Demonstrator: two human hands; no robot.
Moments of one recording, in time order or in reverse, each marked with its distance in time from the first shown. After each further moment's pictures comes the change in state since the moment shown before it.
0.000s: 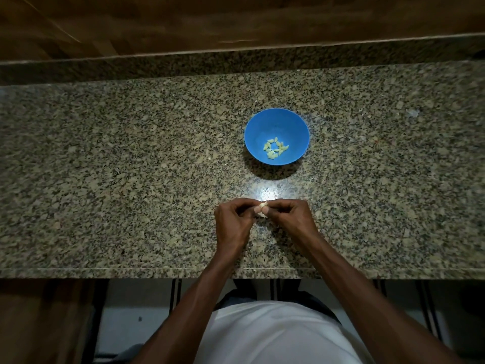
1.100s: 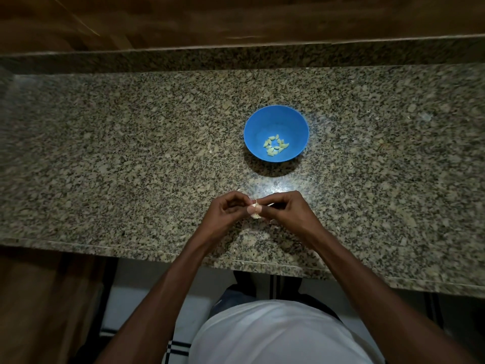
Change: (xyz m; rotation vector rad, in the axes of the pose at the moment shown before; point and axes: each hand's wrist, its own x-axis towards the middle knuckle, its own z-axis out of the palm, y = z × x) left_hand 0.000 -0.001 -0.019 -0.233 -0.334 -0.124; right_hand -0.002 -0.031 -0.029 -0.126 -0.300 -0.059
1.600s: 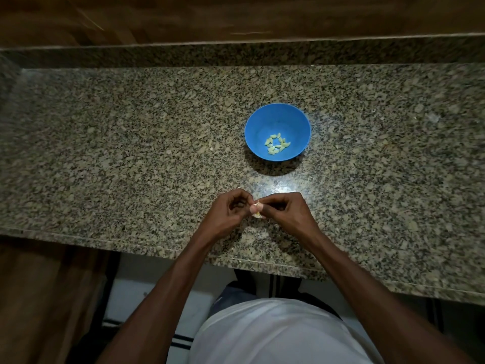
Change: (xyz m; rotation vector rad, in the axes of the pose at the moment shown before) left_hand 0.007 0.002 0.008 0.247 -0.014 0.020; right_hand 0.006 0.018 -0.001 -0.030 0.060 -0.047
